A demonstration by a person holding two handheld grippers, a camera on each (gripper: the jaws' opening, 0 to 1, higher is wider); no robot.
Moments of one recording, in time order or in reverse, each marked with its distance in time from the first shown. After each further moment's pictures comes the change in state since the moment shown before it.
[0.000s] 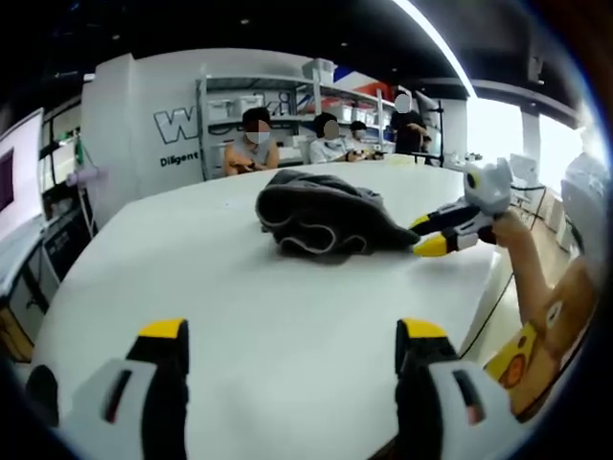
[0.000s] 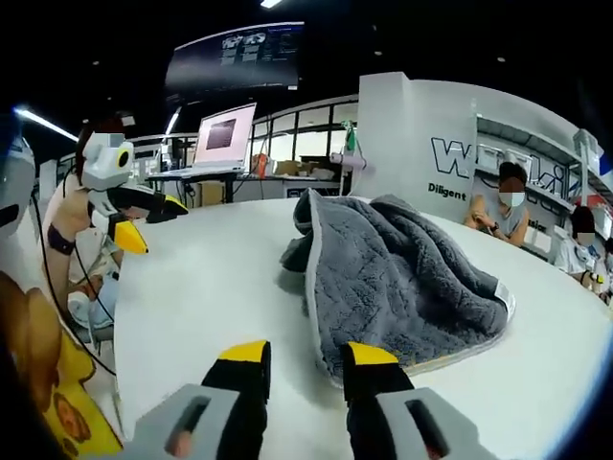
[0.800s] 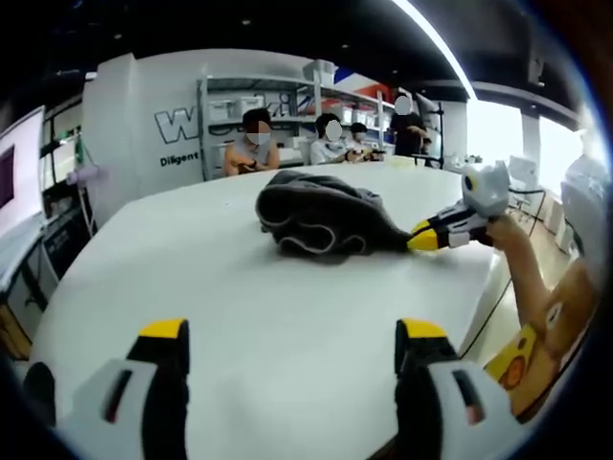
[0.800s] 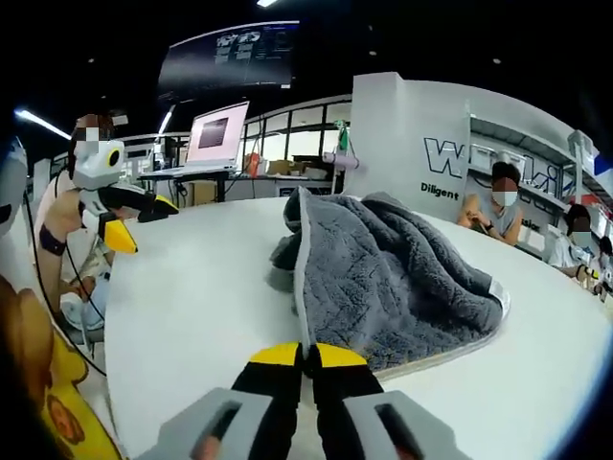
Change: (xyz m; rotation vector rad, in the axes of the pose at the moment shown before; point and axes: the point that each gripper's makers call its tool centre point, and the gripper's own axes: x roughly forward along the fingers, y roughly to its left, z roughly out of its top) left arm 0.000 -0.001 -0.001 -0.007 -0.006 -0.002; right arm 0.000 -0.007 -0.002 0.013 0.001 -0.034
